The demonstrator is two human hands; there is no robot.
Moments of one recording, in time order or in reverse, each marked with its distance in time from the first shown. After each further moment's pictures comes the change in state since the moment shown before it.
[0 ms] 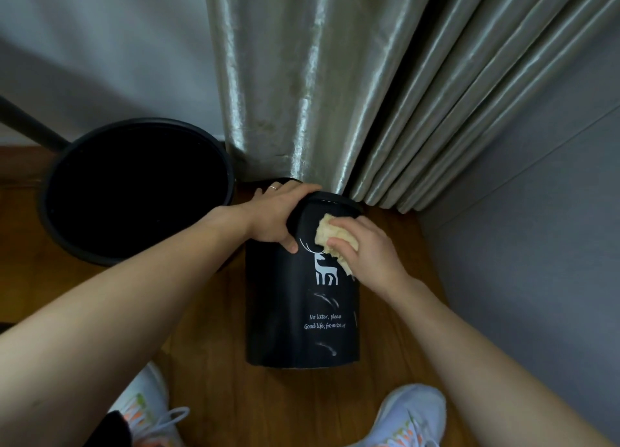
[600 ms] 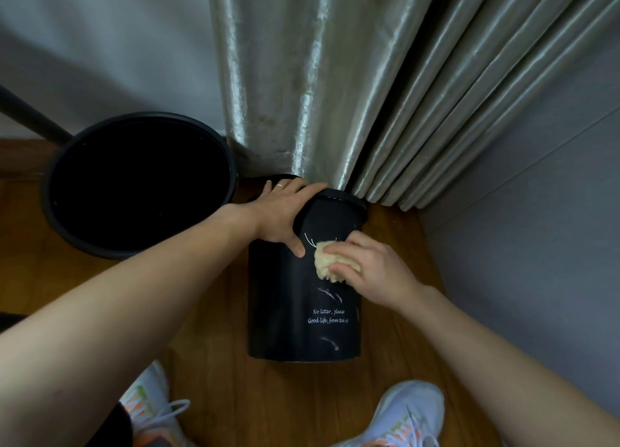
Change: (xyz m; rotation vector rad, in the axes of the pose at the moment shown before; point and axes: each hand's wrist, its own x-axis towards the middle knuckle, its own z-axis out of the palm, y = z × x) left_hand 0.003 0.003 0.009 0.114 -0.005 0.042; right_hand -0.026 0.003 -0.009 -0.127 -0.165 -0.239
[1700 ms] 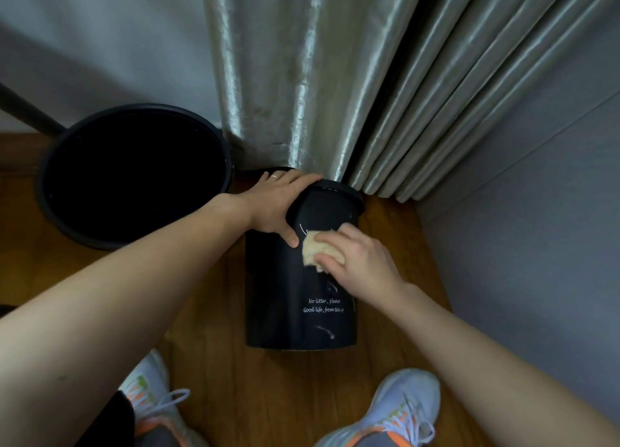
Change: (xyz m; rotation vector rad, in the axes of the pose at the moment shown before) left_hand 0.001 -0.008 0.001 0.061 0.024 0.033; right_hand -0.001 -0.021 0.014 -0.065 0.124 0.052
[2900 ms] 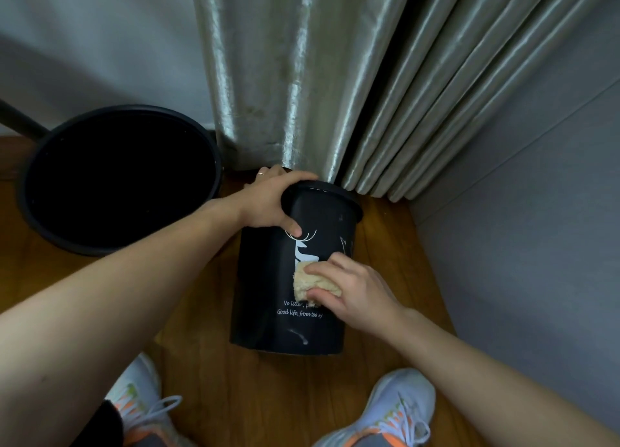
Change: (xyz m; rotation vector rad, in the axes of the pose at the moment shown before) left_hand 0.002 0.003 0.002 -0.332 0.121 -0.096; right_hand -0.034 0.001 0.008 0.096 -0.085 -0.073
